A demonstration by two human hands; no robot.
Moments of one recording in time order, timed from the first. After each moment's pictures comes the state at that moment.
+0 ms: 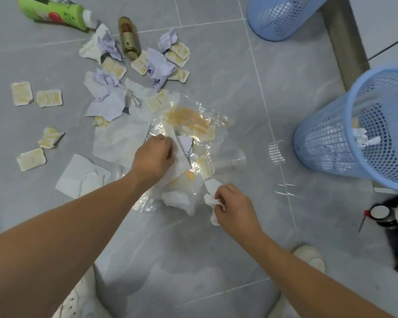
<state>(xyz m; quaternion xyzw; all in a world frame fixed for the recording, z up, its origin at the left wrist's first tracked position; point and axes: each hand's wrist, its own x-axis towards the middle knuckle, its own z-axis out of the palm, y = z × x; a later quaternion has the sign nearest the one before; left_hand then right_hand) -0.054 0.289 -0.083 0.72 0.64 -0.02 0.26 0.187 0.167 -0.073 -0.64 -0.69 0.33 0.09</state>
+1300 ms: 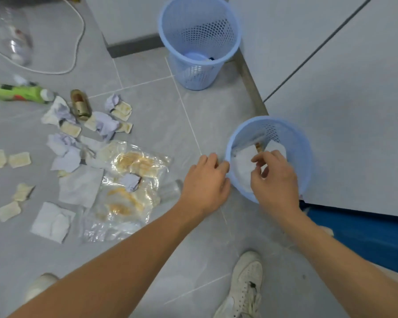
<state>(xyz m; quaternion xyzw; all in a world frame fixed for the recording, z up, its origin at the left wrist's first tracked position) 0.219 0.313 0.114 0.81 0.52 0.08 0.27 0.394 0.292 0.146 -0.77 -0.58 0.17 0.18</state>
